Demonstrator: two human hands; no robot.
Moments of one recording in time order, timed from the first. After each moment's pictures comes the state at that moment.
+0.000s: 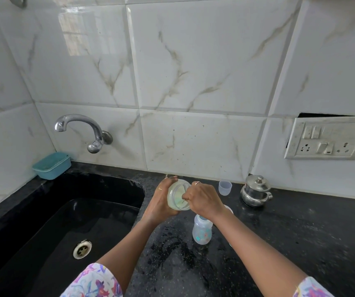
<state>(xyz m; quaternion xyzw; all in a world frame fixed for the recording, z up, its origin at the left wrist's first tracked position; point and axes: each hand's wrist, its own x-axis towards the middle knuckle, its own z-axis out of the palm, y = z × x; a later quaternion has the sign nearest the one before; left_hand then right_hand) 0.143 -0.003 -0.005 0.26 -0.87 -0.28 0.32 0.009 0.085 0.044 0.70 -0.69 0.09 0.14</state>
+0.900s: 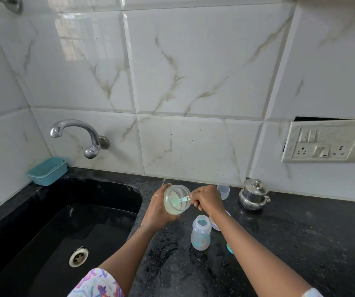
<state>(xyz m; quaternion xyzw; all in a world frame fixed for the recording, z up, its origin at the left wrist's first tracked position) 0.138 -0.003 -0.003 0.33 -0.83 -0.34 0.30 -0.006 0.084 0.043 0.33 -0.75 0.50 -0.30</state>
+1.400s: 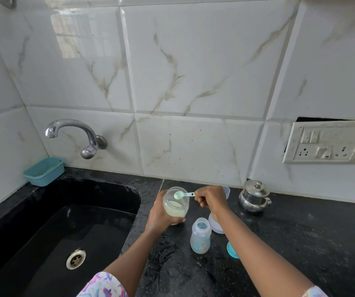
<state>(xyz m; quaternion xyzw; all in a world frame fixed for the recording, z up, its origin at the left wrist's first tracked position) 0.125 0.002 -0.017 0.43 -0.76 -0.41 0.25 -0.025 0.072 0.034 0.21 -0.70 0.58 -0.35</state>
